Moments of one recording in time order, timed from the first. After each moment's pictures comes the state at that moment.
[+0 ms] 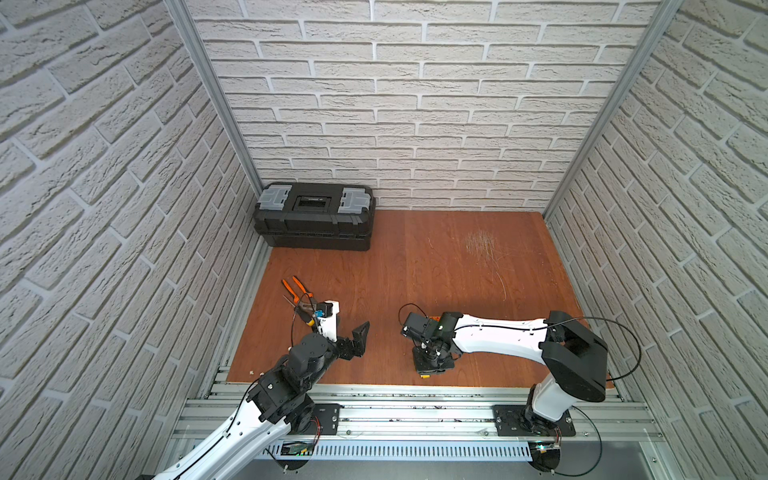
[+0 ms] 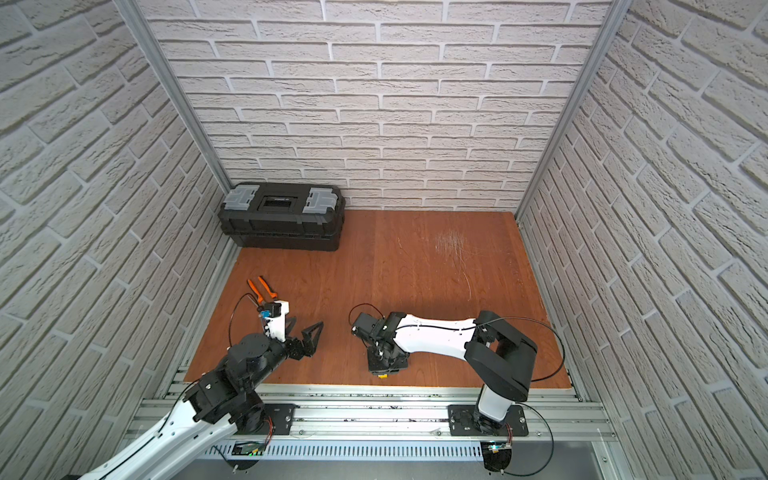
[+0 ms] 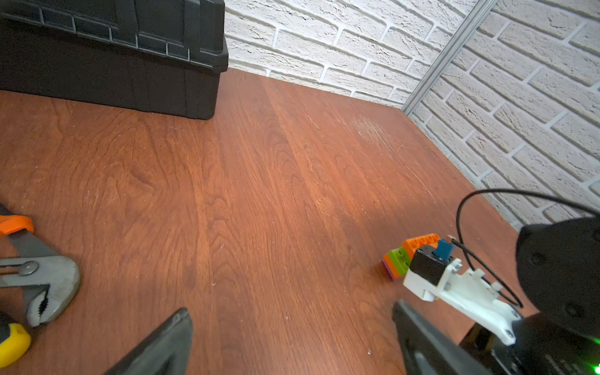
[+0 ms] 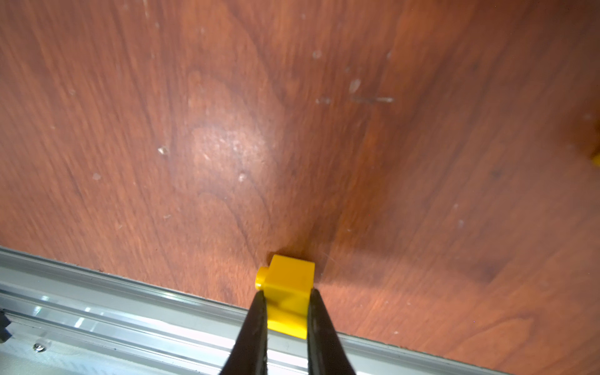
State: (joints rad) left arm -0.77 0.29 0.26 -0.35 -0.23 -0.48; right arm 1.02 1.67 1.00 -0.83 -0.11 0.93
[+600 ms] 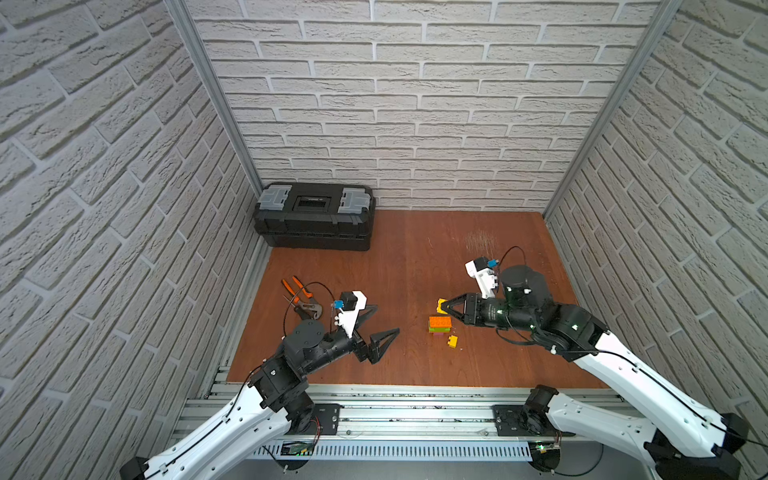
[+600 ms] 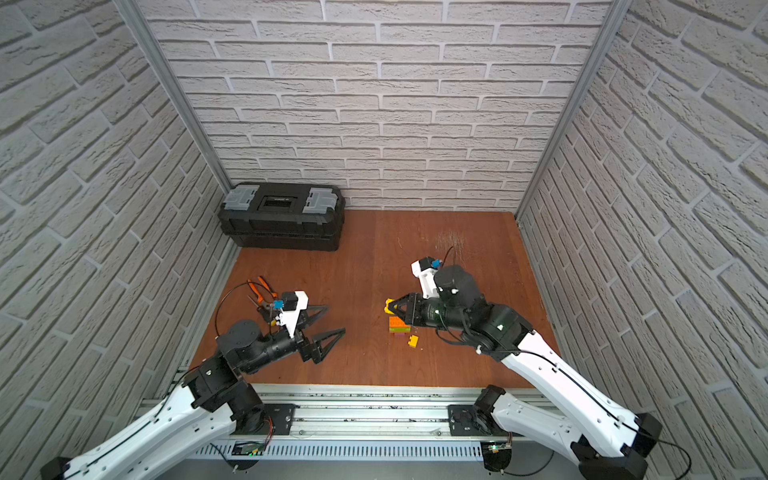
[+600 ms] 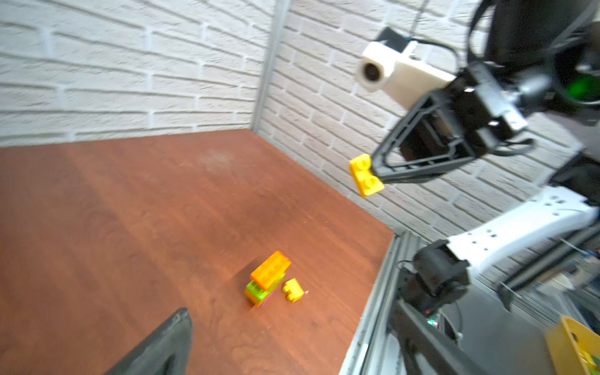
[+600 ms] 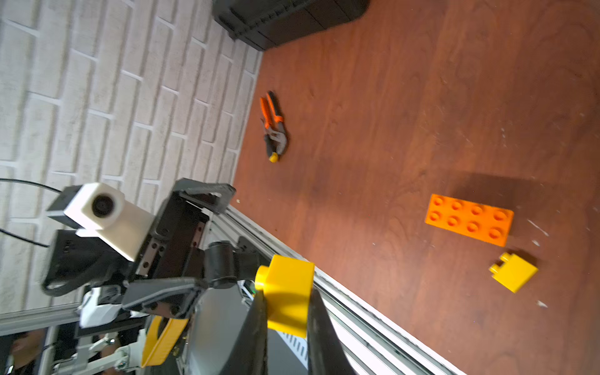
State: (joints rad) left arm -0.86 0.53 0.48 -0.05 0.26 -0.28; right arm 0.68 0.94 1.07 -0.69 -0.33 0.83
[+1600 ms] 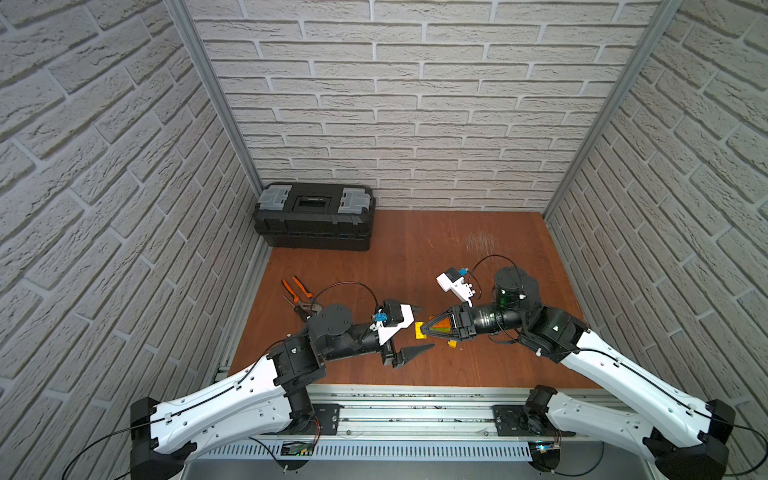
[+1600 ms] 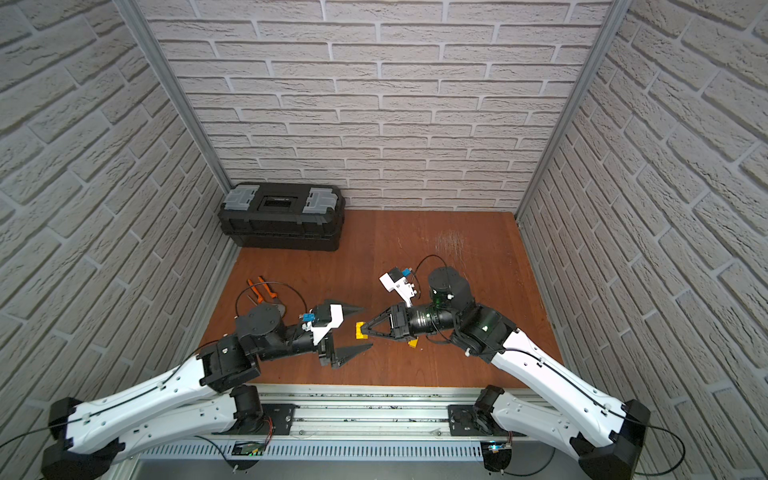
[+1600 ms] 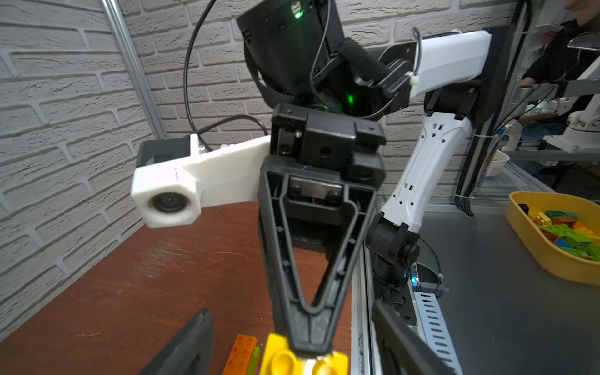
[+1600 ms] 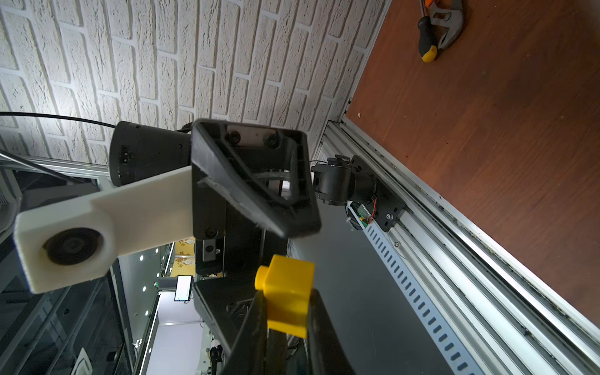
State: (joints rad) left arm -1.10 0.77 0.73 -0.02 0.30 0.13; right arm 0.74 0.97 0.95 -0.37 -0.81 1.00
